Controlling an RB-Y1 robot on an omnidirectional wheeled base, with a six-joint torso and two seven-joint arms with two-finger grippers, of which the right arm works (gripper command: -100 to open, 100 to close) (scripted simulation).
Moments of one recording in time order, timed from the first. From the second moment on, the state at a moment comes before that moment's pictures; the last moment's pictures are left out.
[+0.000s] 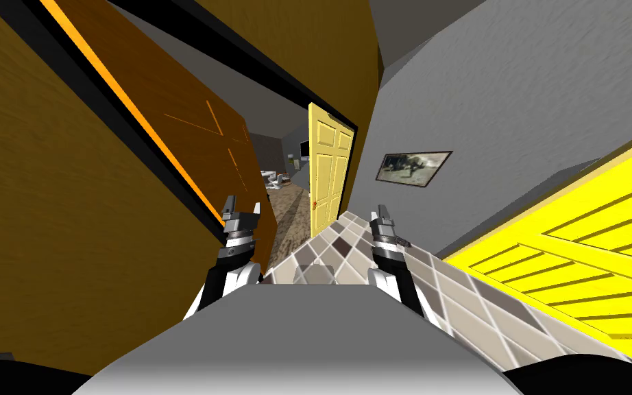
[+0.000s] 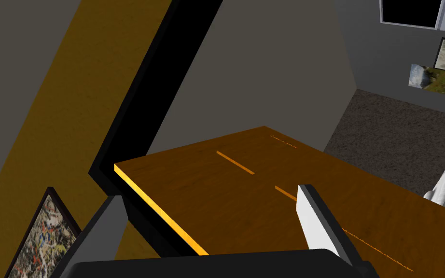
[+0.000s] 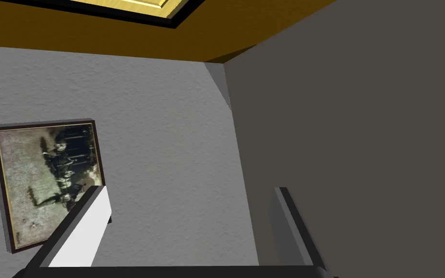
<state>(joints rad) 0.50 0.03 -0.07 -2.30 0.01 -0.36 0.14</state>
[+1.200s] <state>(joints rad) 0.48 -0.01 -0.03 -2.18 0.32 -0.24 0.12</state>
